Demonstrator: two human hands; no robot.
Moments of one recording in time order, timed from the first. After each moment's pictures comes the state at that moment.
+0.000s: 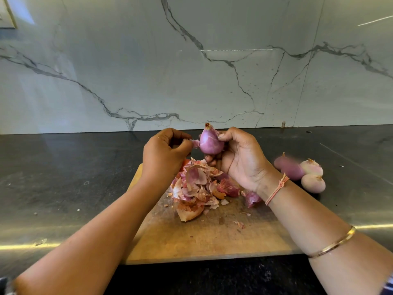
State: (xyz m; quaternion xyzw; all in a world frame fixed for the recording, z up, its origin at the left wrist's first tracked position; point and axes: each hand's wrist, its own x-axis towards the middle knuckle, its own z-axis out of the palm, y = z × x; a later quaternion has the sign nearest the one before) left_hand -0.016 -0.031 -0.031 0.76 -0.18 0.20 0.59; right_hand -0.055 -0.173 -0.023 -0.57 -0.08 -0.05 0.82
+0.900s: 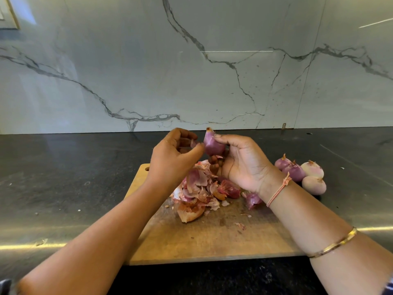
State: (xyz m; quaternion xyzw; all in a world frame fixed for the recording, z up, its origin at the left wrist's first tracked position) left_hand -0.022 -0.036 -0.033 0.75 -0.21 0.15 0.61; right_hand -0.050 -0.176 -0.024 -0.52 -0.01 -0.01 0.85
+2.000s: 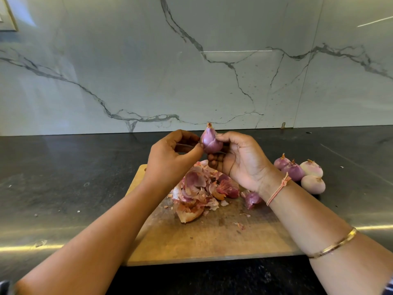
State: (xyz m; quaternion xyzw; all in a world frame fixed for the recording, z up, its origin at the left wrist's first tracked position) left_hand -0.024 -0.033 -0.031 0.76 -0.25 0.16 0.58; right_hand -0.054 -0.174 -0.021 -0.55 -0.03 -0.04 0.83
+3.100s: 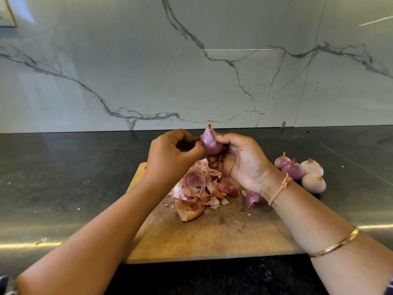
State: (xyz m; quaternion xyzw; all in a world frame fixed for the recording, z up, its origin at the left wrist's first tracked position) left_hand -0.025 -0.034 -0.029 0.76 -0.26 0.21 0.56; right_hand -0.053 -0.177 -0.026 -0.58 -0.06 -0.03 0.81
